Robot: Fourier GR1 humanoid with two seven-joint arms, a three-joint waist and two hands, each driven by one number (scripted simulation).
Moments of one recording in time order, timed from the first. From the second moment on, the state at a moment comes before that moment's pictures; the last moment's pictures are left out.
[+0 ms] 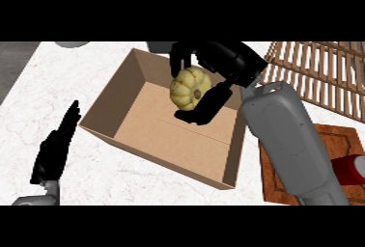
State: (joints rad) left arm -0.02 0.22 0.02 -1.52 -0.16 0.08 0.09; right arm -0.89 -0.08 0.14 -1.35 0.52 0.44 0.03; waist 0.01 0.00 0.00
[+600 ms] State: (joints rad) left arm -0.03 0.21 0.03 -1.53 -0.17 0.06 0.09; right arm -0.99 0.00 0.35 -0.97 0.51 0.21 0.06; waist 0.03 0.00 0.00
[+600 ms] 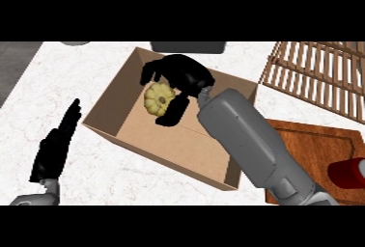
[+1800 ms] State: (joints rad) left arm 0.00 0.18 0.01 -1.56 -0.19 0.06 0.10; right arm -1.10 -0.11 0.05 -0.63 -0.08 -0.04 -0.17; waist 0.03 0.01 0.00
